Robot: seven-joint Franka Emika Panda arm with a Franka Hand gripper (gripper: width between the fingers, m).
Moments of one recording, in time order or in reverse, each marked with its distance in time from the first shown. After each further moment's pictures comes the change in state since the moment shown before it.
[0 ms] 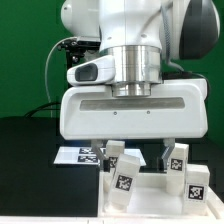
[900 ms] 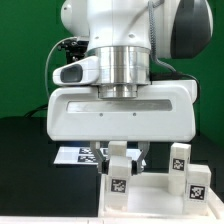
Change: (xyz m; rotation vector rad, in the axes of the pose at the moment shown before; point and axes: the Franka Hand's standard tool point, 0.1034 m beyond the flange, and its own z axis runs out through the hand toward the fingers) arm 0.001 0.019 0.003 -0.021 0.004 0.144
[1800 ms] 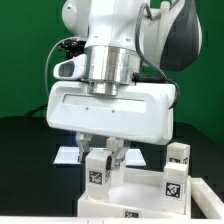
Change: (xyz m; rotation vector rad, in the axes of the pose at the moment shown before) arm -0.021 0.034 -0.006 -0.125 0.124 0.354
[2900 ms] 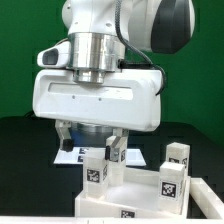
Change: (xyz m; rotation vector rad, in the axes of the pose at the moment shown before) arm 0.012 0.013 -0.014 0.011 -0.119 -0.056
